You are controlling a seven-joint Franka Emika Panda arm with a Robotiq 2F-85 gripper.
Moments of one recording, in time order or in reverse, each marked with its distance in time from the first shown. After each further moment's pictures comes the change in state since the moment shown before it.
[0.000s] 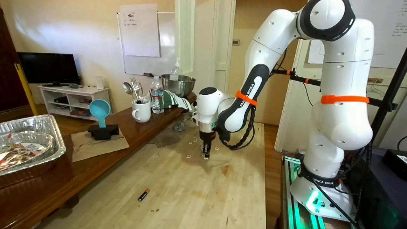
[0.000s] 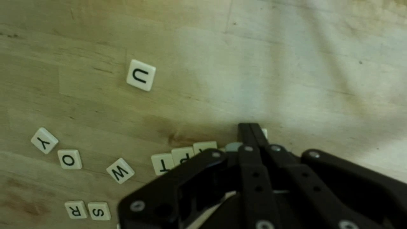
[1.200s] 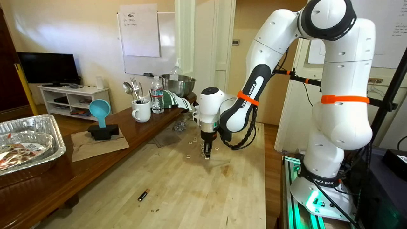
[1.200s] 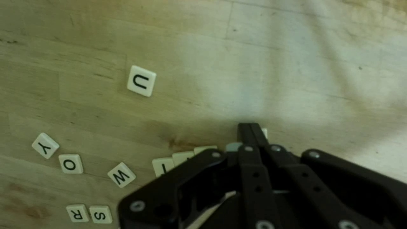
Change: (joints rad) arm -0.010 -0.010 0.001 -0.020 0.000 0.023 -0.002
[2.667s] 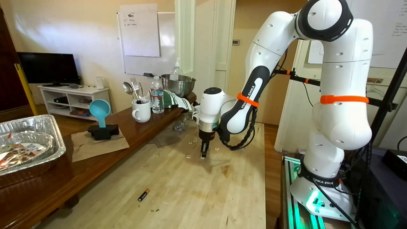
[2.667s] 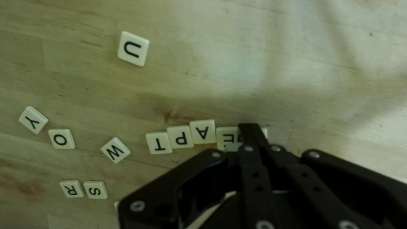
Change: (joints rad) arm -0.011 0.018 0.000 -0.006 0.000 0.116 -0.015
